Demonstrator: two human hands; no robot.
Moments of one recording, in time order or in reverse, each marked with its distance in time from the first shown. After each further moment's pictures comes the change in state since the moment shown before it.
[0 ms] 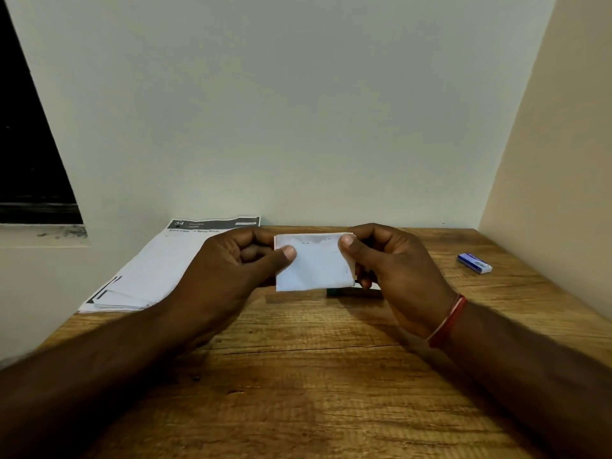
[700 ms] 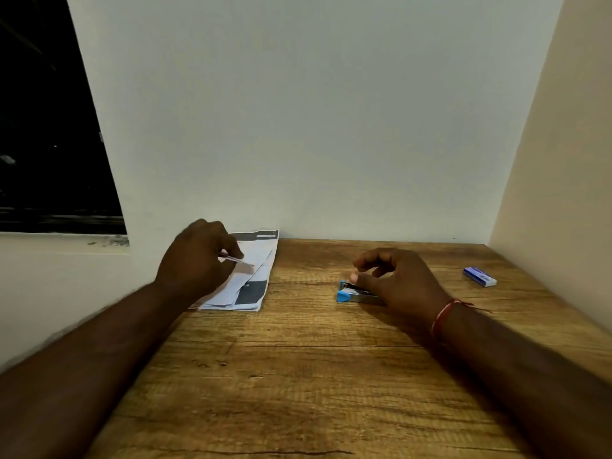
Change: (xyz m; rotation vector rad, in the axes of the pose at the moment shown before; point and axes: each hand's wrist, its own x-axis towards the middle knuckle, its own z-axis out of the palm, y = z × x) left_hand 0.028 0.005 -0.096 1.237 0.277 0.309; right_hand 0.014 0.017 -0.024 -0.576 -0.005 0.033
